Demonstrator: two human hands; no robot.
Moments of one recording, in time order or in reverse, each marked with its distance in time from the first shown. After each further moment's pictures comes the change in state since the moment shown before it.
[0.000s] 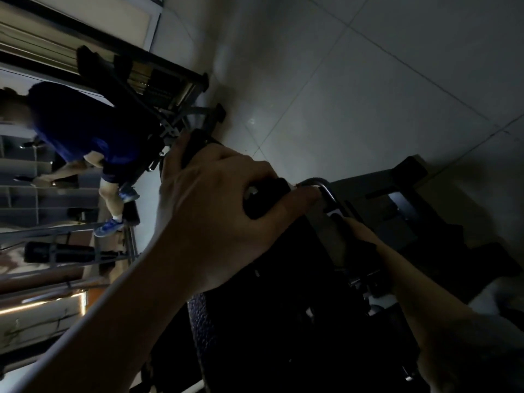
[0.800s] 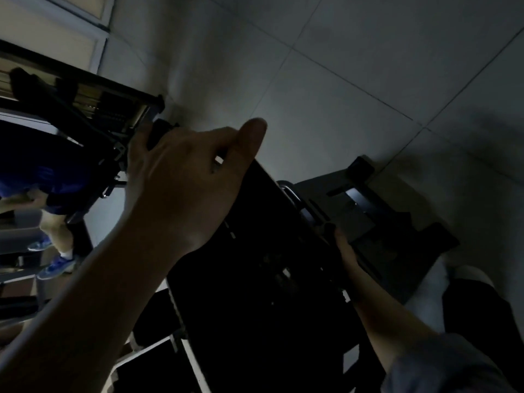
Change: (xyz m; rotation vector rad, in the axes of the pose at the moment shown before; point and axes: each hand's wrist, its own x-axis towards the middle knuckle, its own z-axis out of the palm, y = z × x) left_hand 0.003 -0.004 0.008 -0.083 0.104 0.050; right_hand -0.080 0.041 0.019 0.752 0.324 0.016
